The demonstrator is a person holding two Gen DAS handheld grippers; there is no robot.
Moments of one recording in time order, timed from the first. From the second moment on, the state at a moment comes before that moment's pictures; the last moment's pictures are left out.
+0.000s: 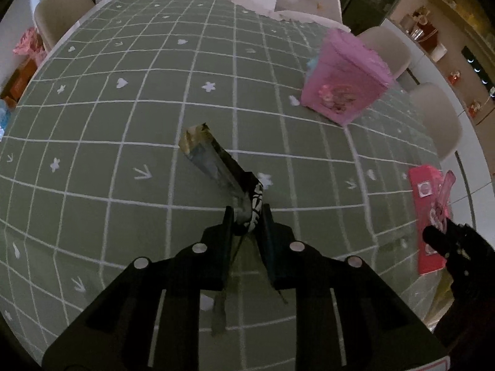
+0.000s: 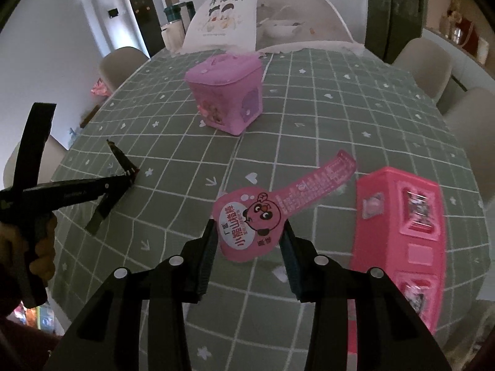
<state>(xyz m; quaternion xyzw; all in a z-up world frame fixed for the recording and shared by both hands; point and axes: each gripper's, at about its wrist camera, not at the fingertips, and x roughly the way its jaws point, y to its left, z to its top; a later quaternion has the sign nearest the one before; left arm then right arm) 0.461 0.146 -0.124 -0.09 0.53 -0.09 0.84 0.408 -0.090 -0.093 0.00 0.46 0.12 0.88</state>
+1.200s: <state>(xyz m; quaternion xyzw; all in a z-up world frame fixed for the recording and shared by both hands) 0.372 0.049 -0.080 -0.11 0.49 -0.12 0.86 0.322 -0.186 -0.051 0.00 0.42 0.11 0.90</state>
